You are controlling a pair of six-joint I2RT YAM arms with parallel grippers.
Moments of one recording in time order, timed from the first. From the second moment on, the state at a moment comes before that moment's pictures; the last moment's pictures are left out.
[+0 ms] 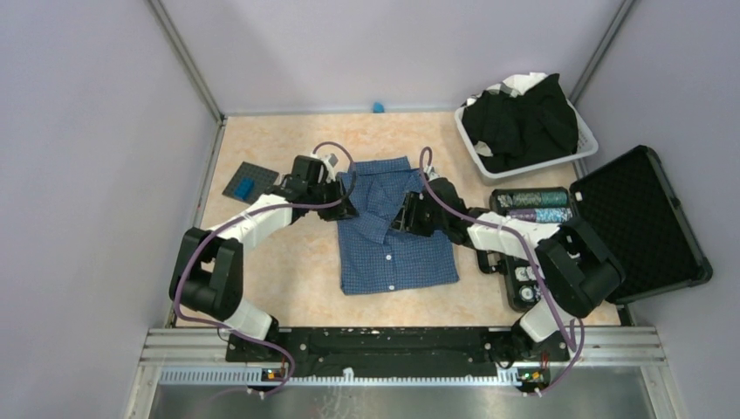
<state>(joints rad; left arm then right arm) -0.34 1.54 0.97 -0.26 0.40 -0.54 0.66 1.58 0.82 0.07 -0.15 0.76</state>
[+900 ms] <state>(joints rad) -0.36 1.59 0.95 -0.26 0.40 -0.55 0.70 1.77 1.09 0.08 -0.15 0.75</state>
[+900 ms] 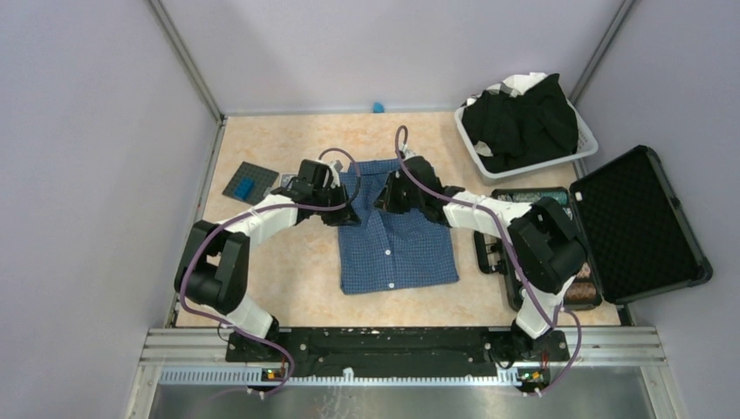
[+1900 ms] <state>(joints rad) -0.35 1.66 1.16 -0.35 0.18 -0.46 0.68 1.79 1.12 -0.10 0.00 0.56</state>
